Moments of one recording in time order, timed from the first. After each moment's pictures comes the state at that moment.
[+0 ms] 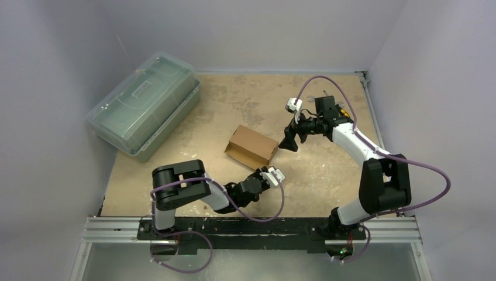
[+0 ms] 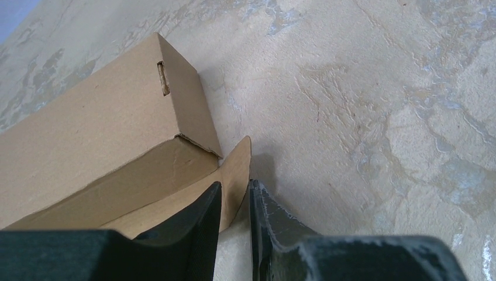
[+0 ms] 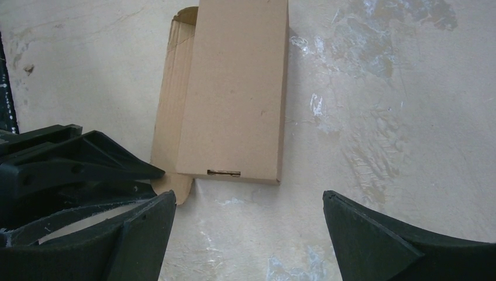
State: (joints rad) left arm -1.25 1.89 0.59 0.98 -0.53 0.22; right arm 0.20 1.51 1.02 -0.40 -0.82 -0.56
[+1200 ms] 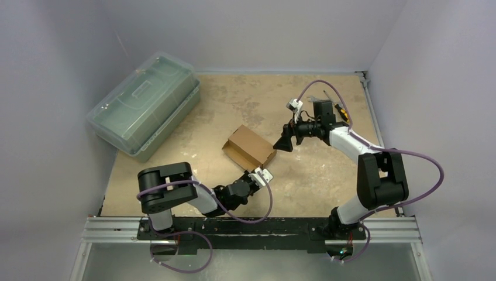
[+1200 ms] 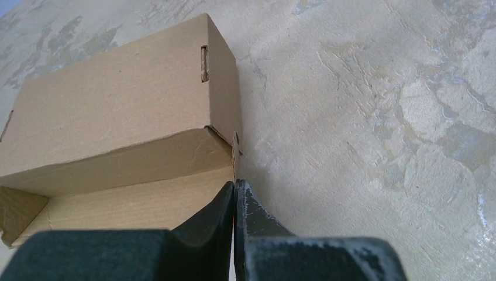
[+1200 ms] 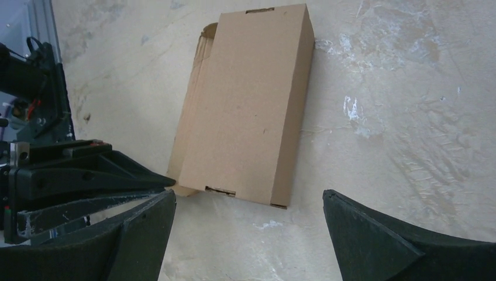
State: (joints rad) left arm -1.25 1.78 0.44 1.02 -0.55 0.15; right arm 0.20 1.55 0.94 -0.21 -0.91 -0.28
